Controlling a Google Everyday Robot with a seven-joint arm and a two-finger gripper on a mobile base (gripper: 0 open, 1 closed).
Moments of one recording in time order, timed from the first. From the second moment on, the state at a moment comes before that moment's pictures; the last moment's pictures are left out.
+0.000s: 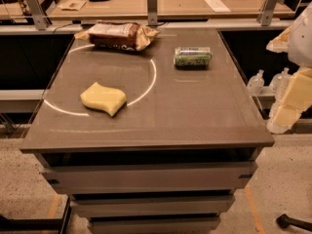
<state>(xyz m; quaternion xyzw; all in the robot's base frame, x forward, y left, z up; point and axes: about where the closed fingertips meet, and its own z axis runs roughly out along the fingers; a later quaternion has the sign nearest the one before) 0.438 -0.216 0.978 -0.60 0.78 -0.04 0.16</state>
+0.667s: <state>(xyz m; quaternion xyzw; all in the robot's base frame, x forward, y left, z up) 0.466 -0.215 0.980 -0.60 0.78 -0.03 0.16</state>
